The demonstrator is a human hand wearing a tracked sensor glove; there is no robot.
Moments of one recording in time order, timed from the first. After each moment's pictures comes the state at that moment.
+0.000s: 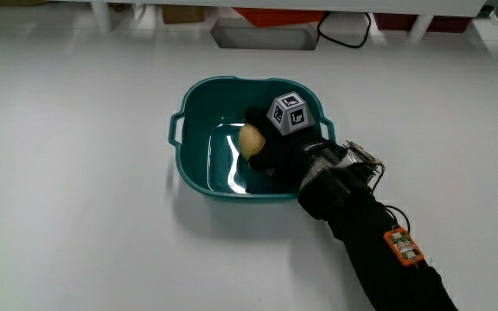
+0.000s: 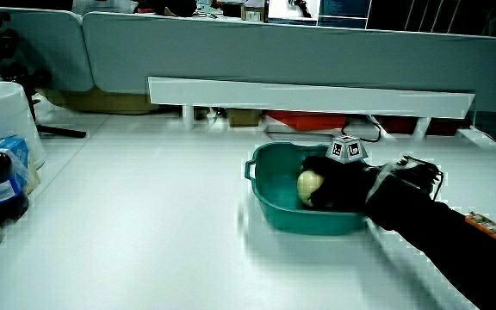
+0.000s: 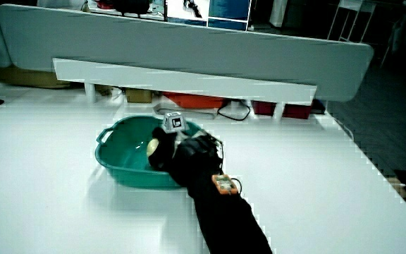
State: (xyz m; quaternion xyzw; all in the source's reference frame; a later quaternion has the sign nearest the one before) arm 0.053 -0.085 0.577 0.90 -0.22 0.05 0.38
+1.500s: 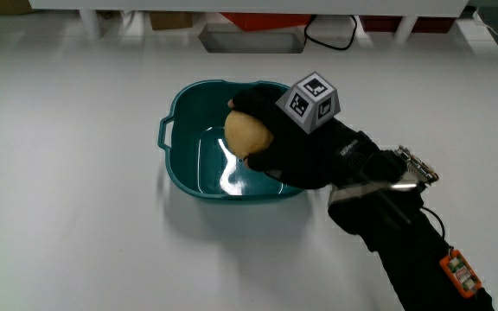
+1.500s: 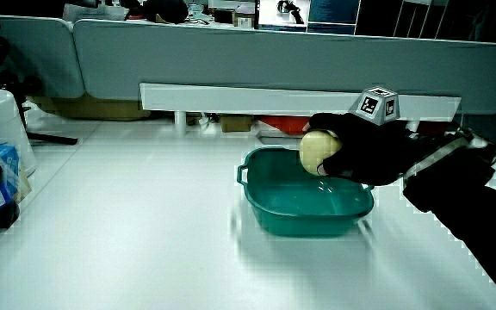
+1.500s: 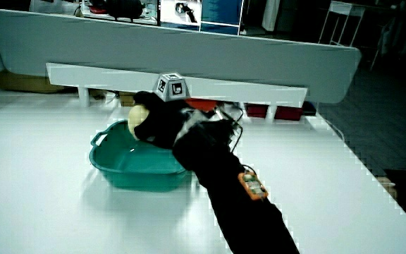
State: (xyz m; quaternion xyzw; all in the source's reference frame) arm 0.064 -0.060 0.419 0.90 -0.36 0.14 0.22
